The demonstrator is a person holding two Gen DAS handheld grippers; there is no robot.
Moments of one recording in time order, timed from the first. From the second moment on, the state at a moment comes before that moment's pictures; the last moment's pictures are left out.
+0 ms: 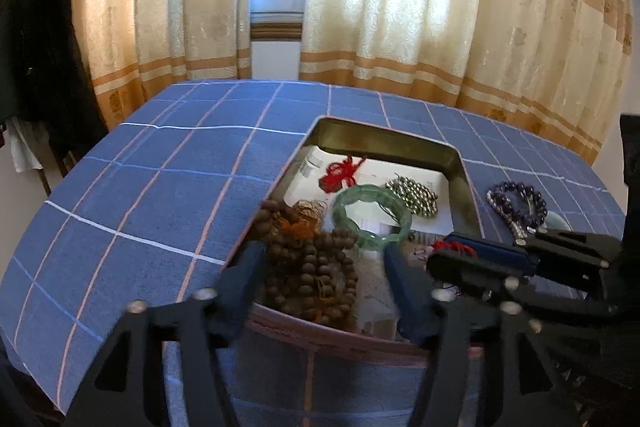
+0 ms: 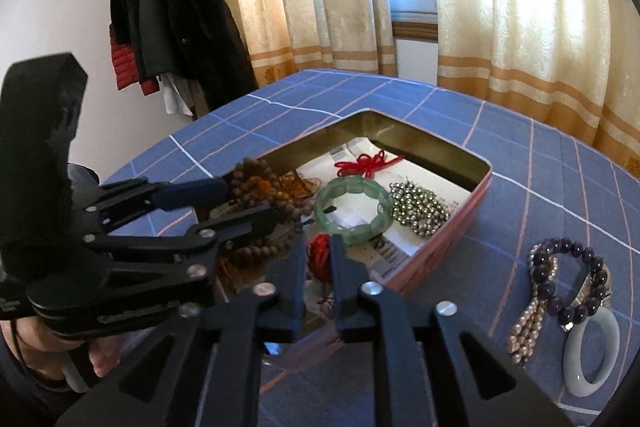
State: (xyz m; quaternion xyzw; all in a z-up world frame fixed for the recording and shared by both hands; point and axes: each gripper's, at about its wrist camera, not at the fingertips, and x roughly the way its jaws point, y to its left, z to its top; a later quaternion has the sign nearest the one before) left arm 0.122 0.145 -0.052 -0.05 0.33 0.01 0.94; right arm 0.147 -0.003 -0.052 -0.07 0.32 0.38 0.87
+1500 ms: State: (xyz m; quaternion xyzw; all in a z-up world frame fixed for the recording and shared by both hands) left arm 0.101 0.007 -0.042 0.00 0.31 -0.06 0.95; right arm 0.088 -0.220 -0.073 -0.02 0.34 0.21 0.92
